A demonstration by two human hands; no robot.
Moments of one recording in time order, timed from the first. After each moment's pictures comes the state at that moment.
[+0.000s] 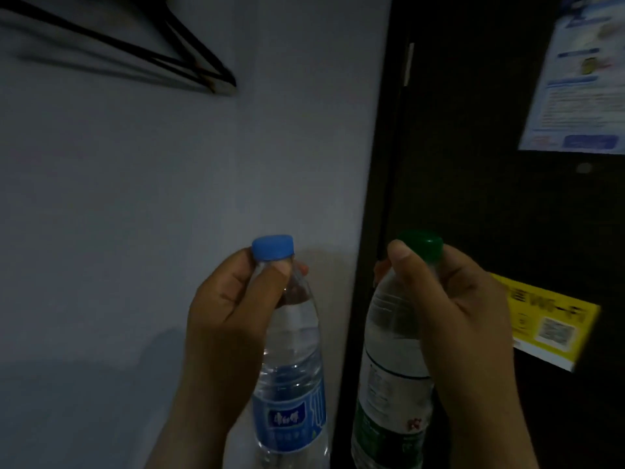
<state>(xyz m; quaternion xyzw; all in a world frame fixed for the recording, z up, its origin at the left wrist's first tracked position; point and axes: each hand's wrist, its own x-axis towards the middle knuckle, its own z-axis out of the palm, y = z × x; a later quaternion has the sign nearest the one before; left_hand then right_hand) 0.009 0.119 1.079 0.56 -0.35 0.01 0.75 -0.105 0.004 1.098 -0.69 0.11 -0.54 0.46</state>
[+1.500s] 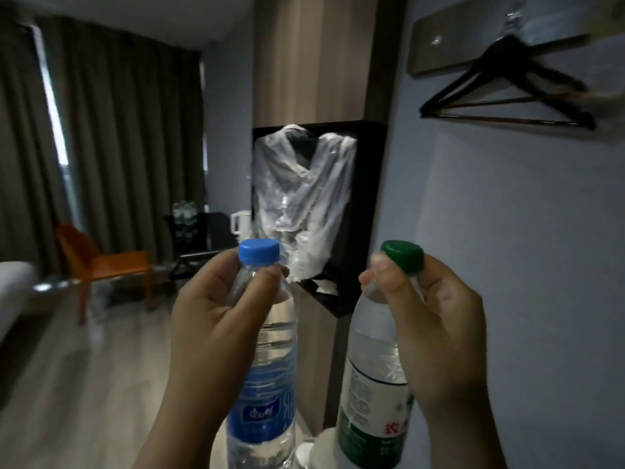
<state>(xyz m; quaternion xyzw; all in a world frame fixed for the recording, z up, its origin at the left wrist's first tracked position) -0.265 0.576 1.073 0.63 0.24 0.63 0.38 -0.122 0.495 1.081 -0.51 -0.47 0.02 0.72</state>
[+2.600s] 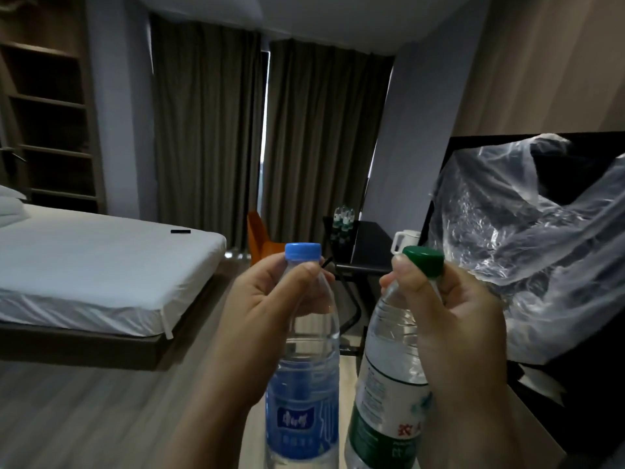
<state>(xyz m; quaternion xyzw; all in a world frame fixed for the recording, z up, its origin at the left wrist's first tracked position) -0.446 0.875 1.059 0.56 0.34 0.65 0.39 -0.286 0.868 1.074 -0.41 -0.58 0.21 0.67</state>
